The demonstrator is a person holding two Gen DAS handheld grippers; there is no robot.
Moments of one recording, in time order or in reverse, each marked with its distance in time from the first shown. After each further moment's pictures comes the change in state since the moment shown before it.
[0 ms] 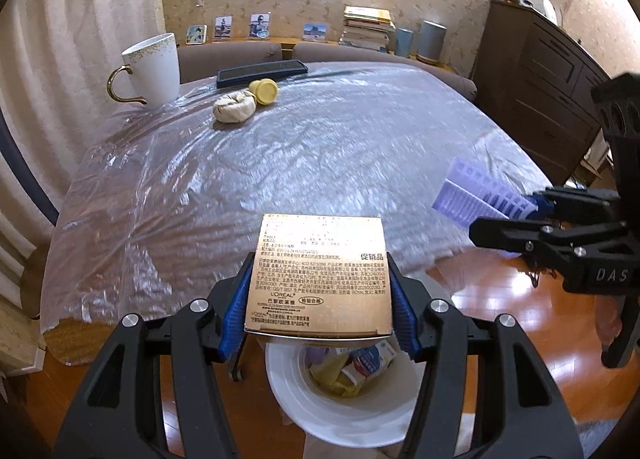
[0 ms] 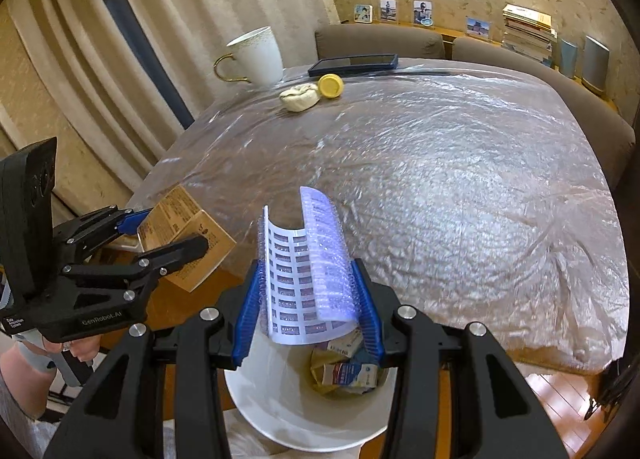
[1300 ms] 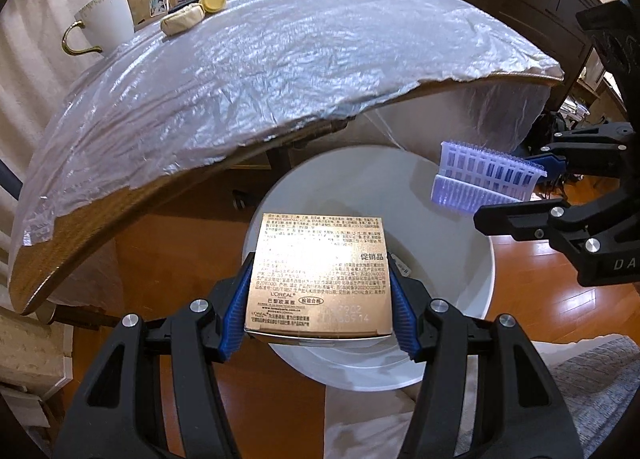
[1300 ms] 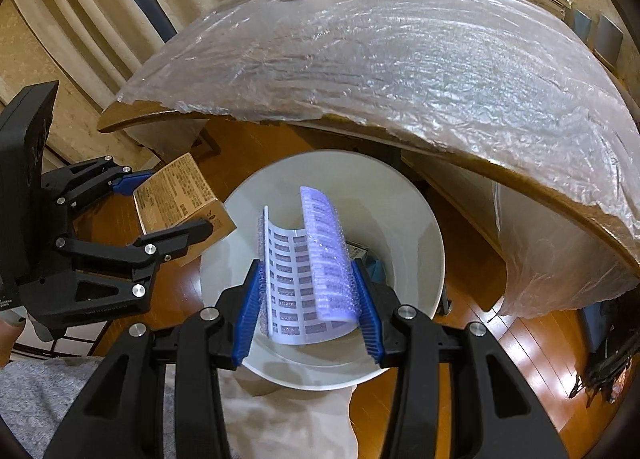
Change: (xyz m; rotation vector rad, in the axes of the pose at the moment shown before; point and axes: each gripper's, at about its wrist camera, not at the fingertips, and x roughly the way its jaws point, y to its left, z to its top) left arm 0.047 -0.029 -0.078 0.153 0.197 0.019; right arm 0.053 0.012 -0.078 -0.019 0.211 -0.047
